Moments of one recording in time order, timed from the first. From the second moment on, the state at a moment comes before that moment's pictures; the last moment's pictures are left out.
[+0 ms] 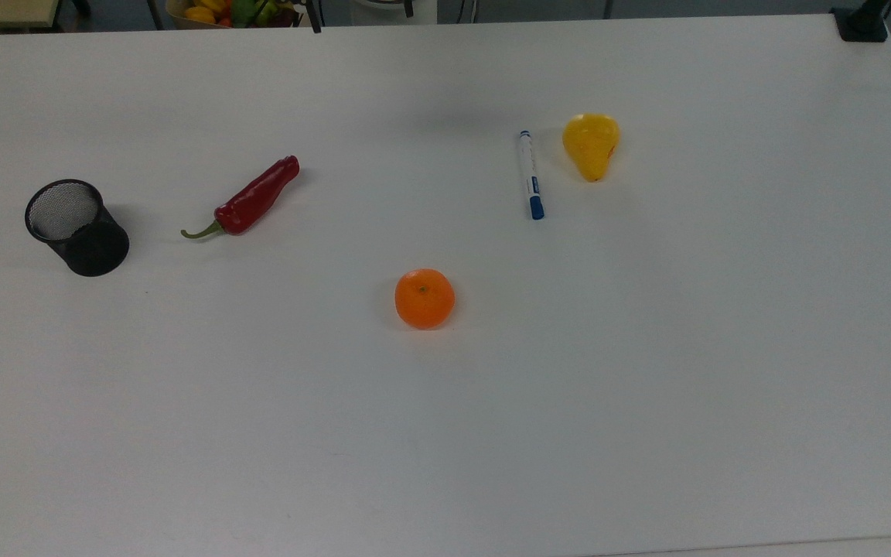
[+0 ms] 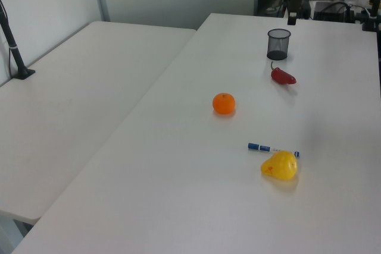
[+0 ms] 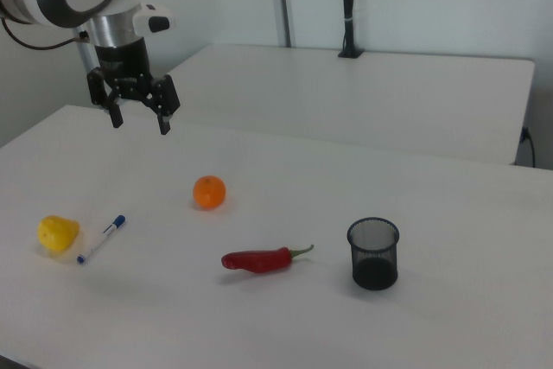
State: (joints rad) arm 0.16 -0.04 -0.08 -1.69 0.06 1.68 -0.18
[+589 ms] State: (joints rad) arm 0.26 -0.03 -0.08 -1.85 0.05 1.79 -0.15
